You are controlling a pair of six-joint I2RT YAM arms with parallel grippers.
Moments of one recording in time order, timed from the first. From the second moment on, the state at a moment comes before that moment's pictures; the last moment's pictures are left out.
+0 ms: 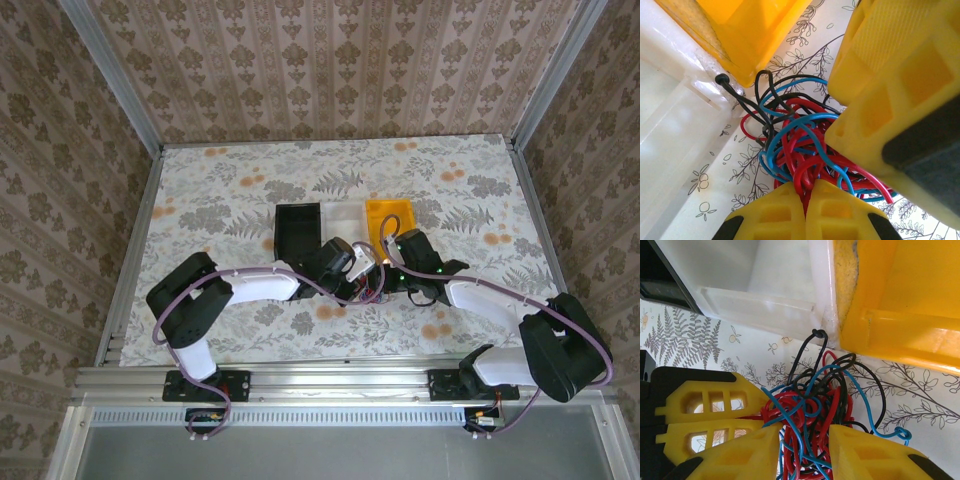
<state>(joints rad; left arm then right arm) -1.01 1.74 0.92 -0.05 0.17 -0.05 0.51 1.30 0.60 -0.20 -0.27 0.44</state>
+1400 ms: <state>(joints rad) -0.99 1.51 0.63 0.04 0.06 -0.12 0.29 1.08 0.65 -0.25 -0.18 0.50</state>
